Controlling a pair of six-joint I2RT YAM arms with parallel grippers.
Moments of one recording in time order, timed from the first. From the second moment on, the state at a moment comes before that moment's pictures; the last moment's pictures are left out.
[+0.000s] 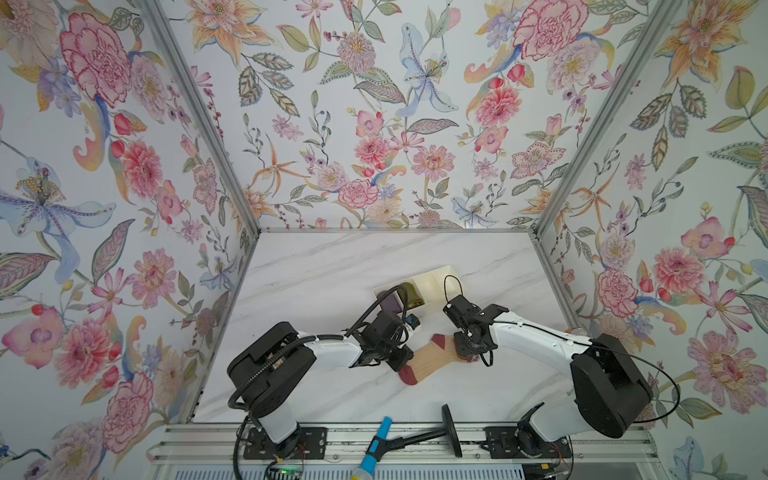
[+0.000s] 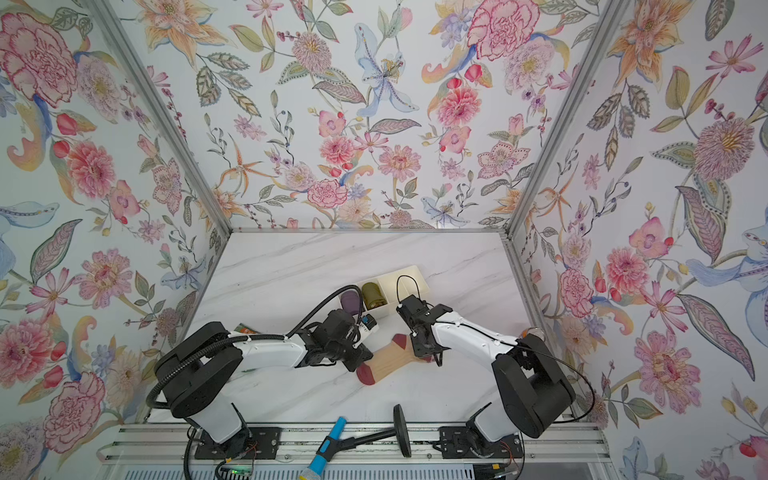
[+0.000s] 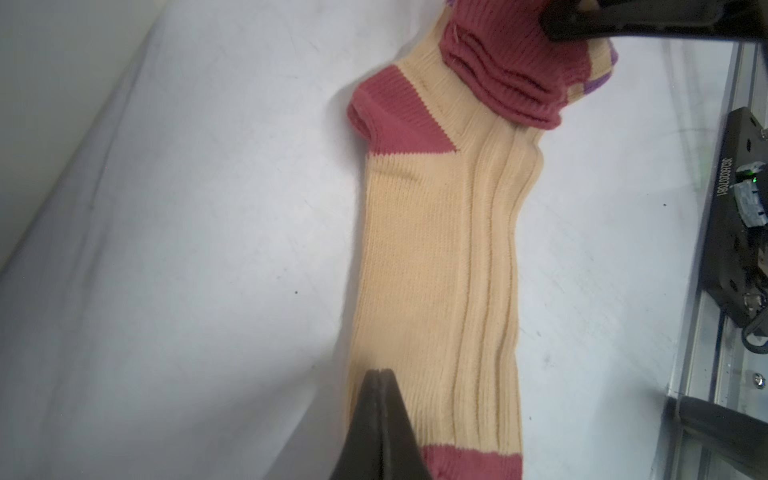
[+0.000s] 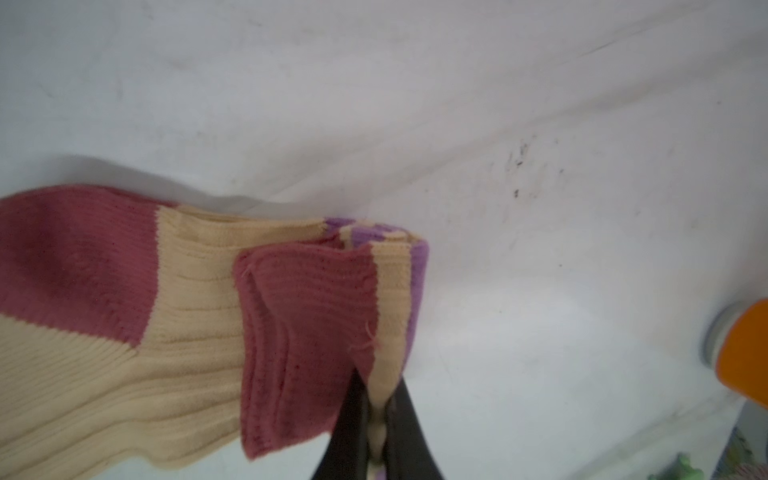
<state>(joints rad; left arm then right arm) -0.85 1.68 0.75 0.03 0.33 -0.13 0.65 1.49 0.87 -0.83 0.34 0.42</state>
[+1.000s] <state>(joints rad) -0.81 1.65 0.71 0.06 0.33 -0.14 0.94 1.67 0.99 -0.93 0.61 0.53</state>
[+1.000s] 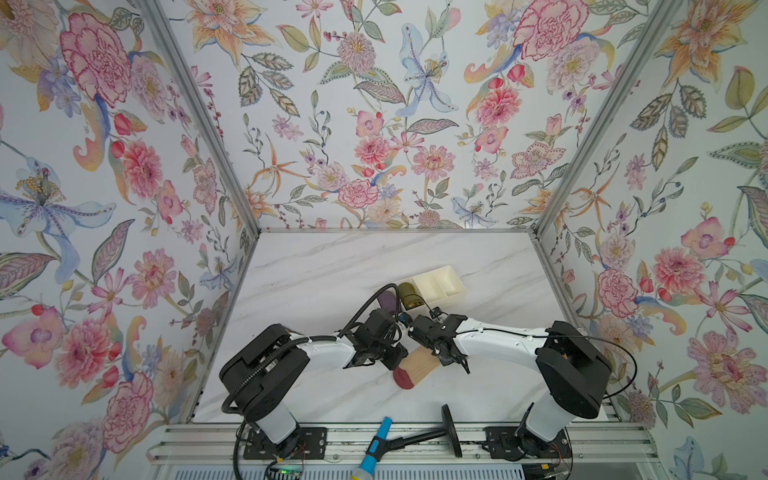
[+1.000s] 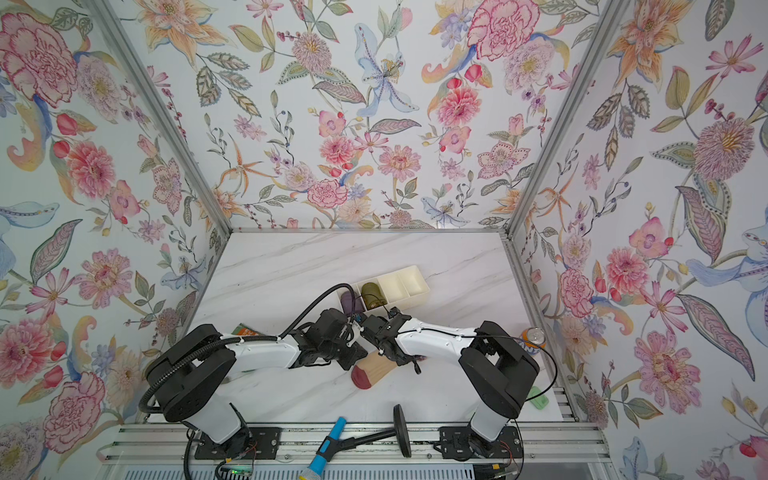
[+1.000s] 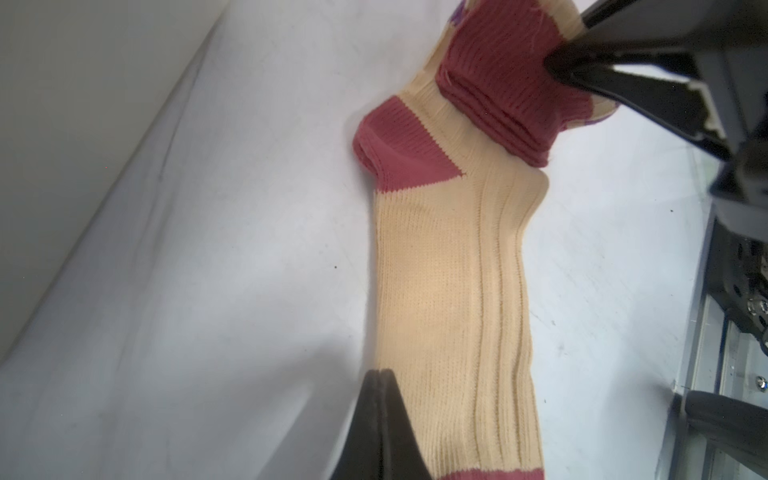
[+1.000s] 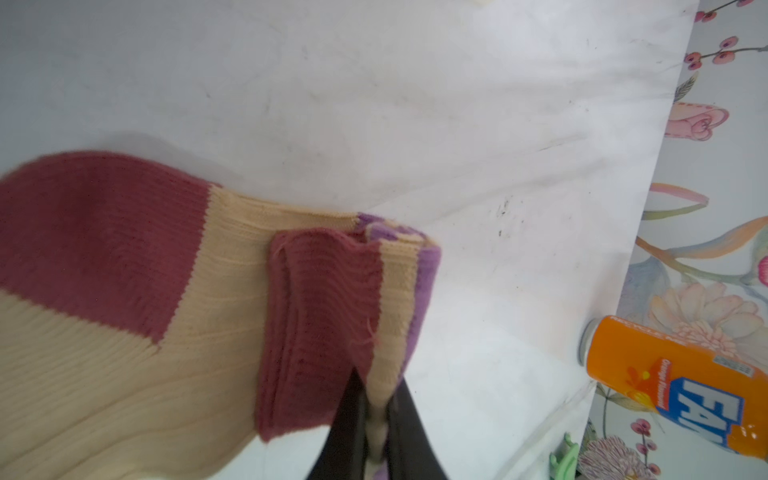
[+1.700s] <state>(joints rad) -0.81 1.68 0.66 0.17 0.37 -0.21 1.06 1.76 1.04 -0.94 0.68 0.56</state>
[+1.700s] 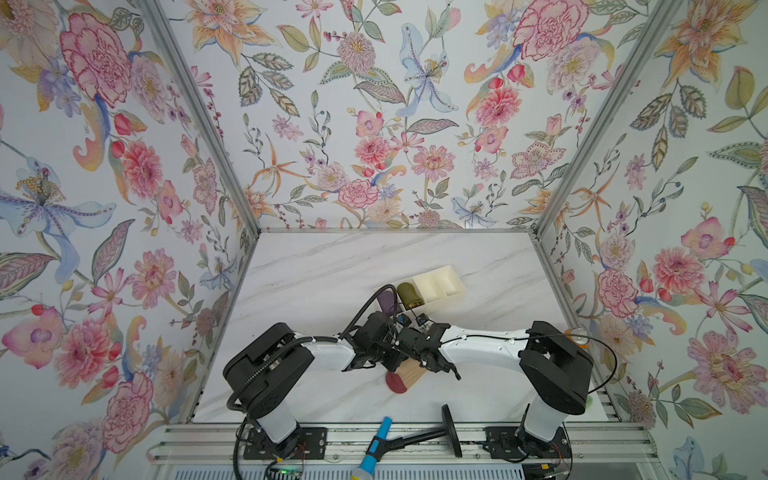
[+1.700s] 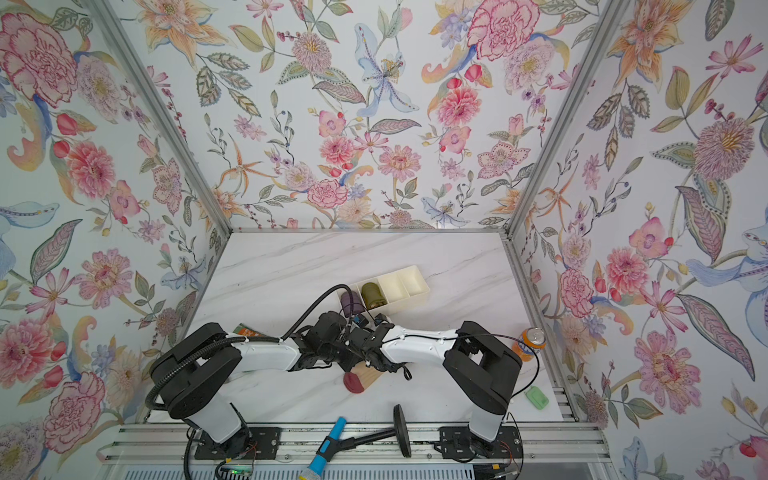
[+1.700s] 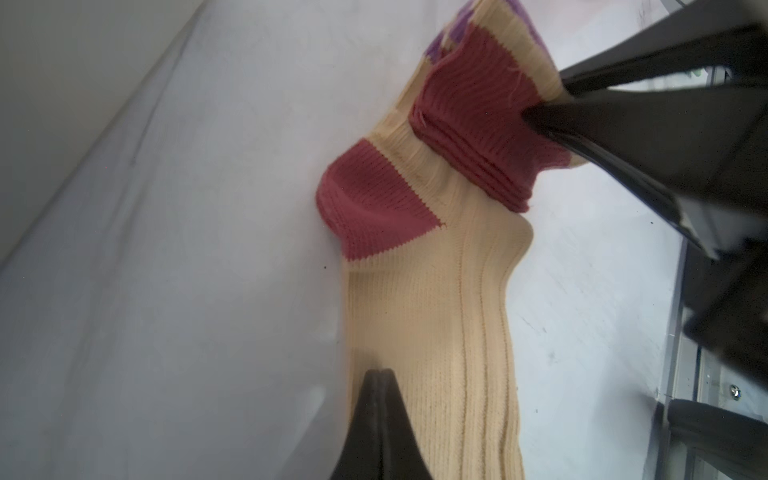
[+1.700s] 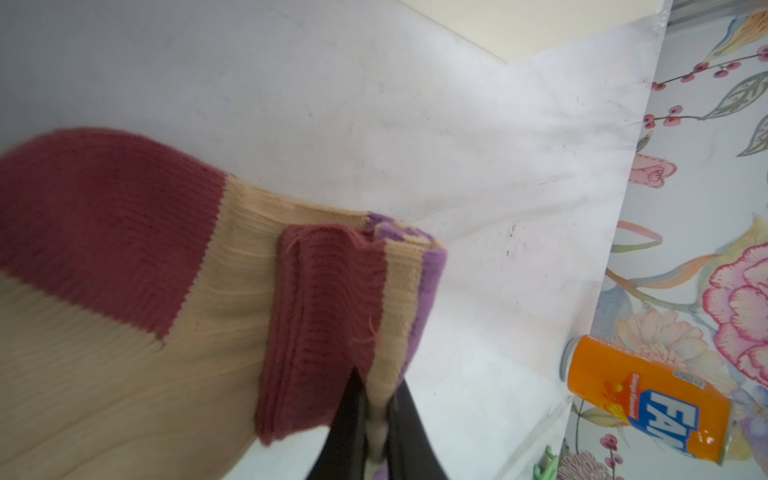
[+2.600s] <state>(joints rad) -0.81 1.70 0.65 0.21 0.40 -0.23 1.11 1.67 1.00 -0.83 0.63 0.48</state>
